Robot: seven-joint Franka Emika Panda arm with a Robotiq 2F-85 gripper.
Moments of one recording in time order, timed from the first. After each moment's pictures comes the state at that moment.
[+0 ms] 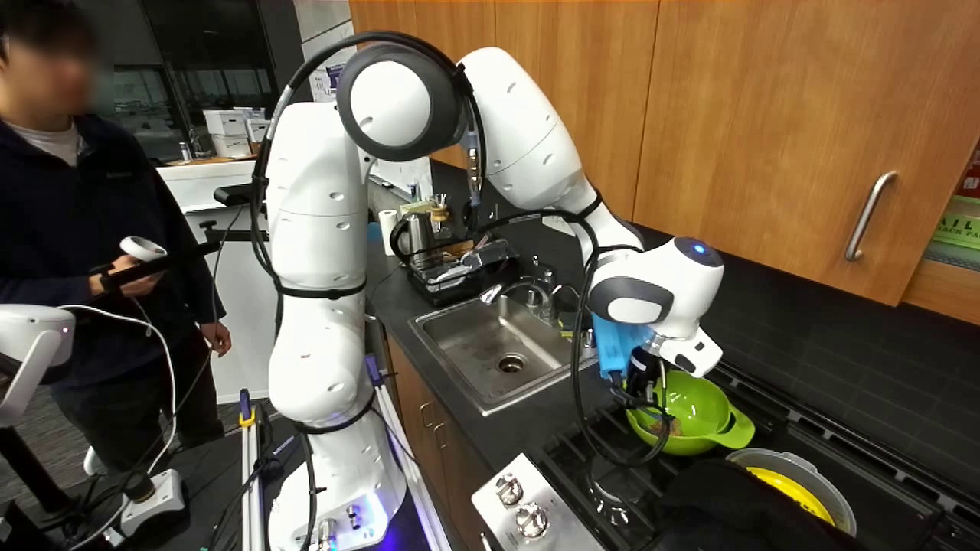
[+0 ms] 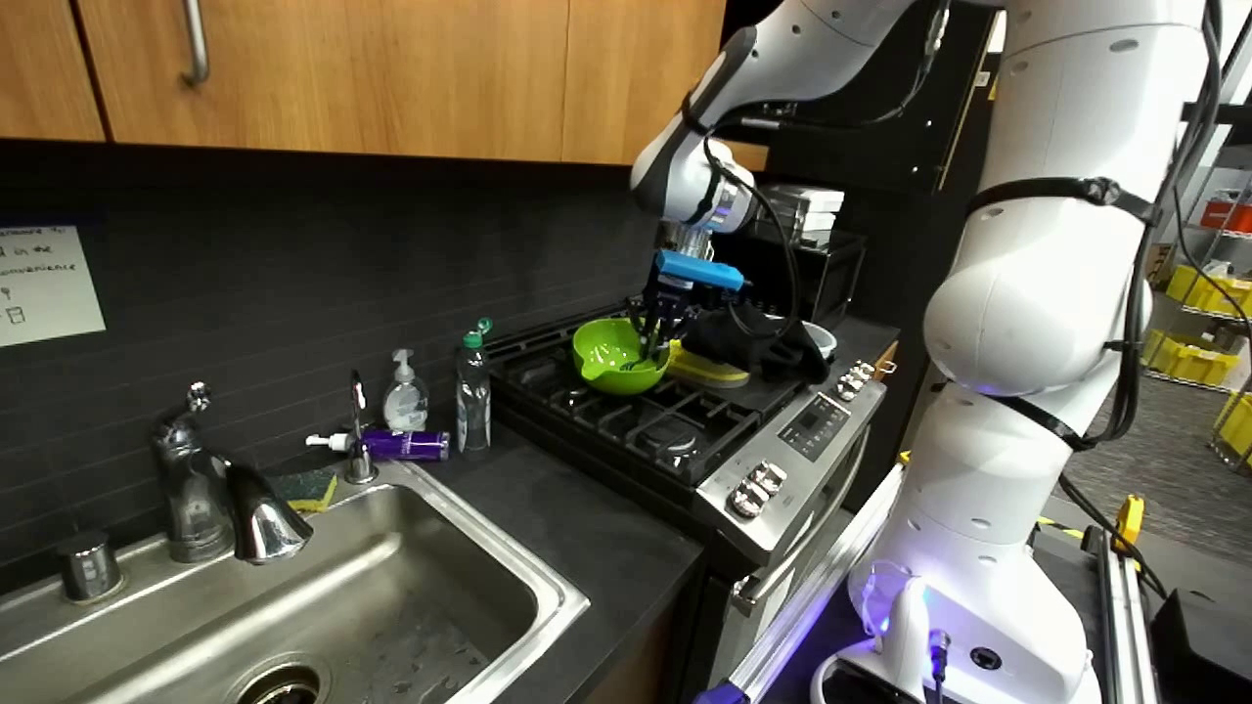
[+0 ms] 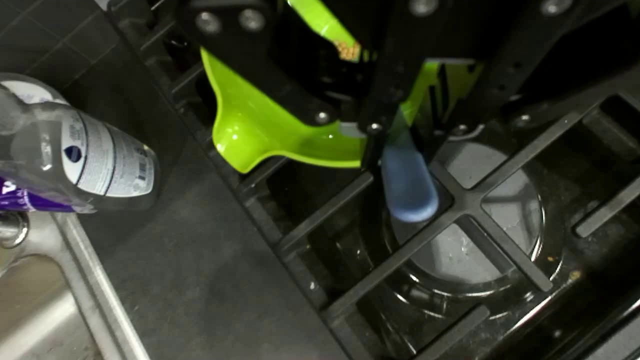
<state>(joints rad) -0.23 0.19 -0.10 -2.32 0.36 2.42 -0.02</state>
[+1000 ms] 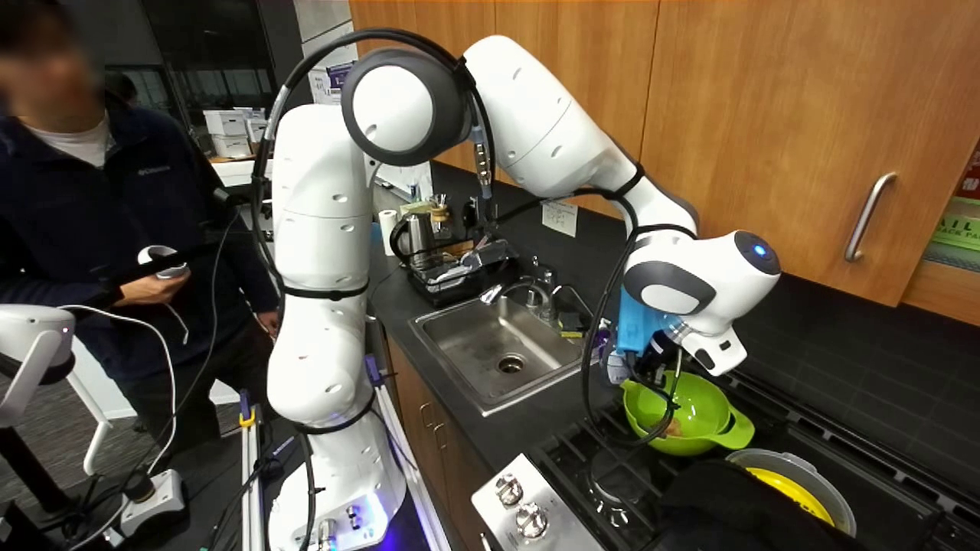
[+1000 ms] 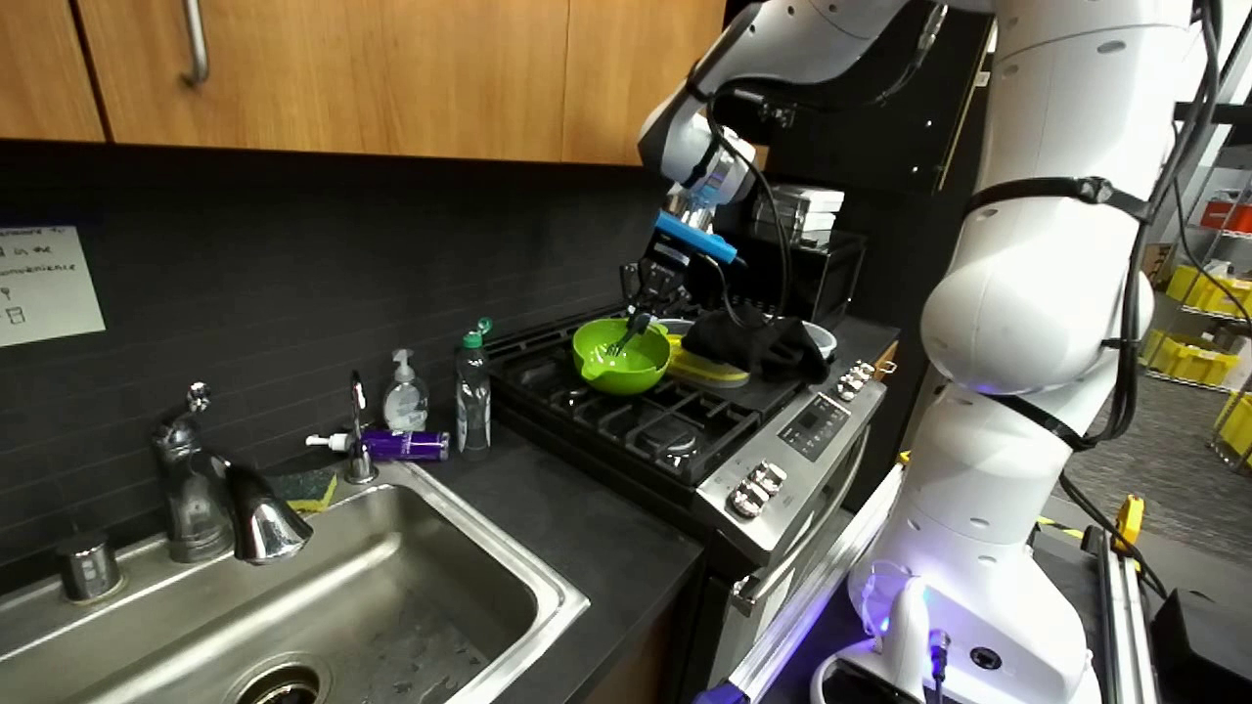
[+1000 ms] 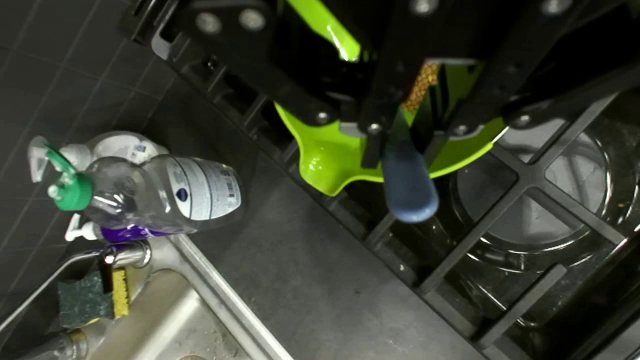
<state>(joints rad) -0.26 0.22 -0.15 -2.15 0.56 2.14 -0.02</state>
